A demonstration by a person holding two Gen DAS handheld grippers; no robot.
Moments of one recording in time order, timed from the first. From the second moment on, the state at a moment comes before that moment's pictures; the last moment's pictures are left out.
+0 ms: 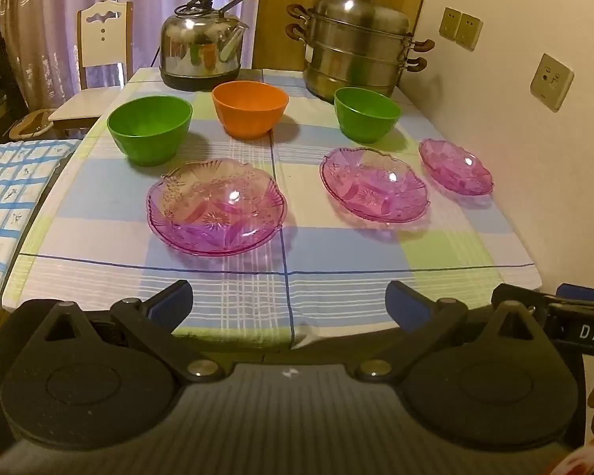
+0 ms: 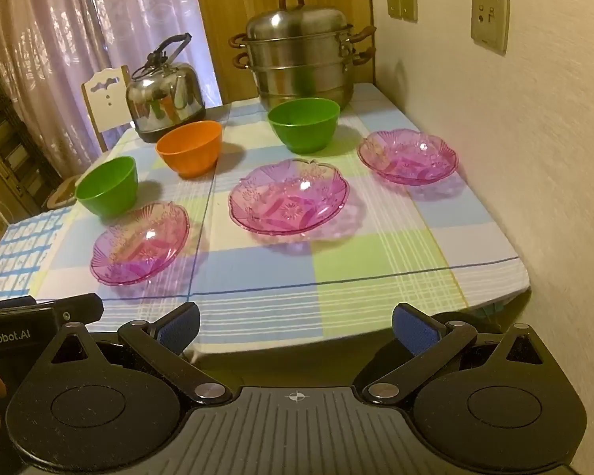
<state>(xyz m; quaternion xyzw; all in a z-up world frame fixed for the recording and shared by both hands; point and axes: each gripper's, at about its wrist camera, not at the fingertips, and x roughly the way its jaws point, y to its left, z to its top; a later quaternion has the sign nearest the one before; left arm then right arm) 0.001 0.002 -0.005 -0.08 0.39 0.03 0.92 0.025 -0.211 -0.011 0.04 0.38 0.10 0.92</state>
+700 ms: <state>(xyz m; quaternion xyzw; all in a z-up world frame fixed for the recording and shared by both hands) -0.003 0.003 0.004 -0.08 0.37 0.04 0.93 0.025 -0.208 -0.009 0.05 0.37 0.11 0.92</state>
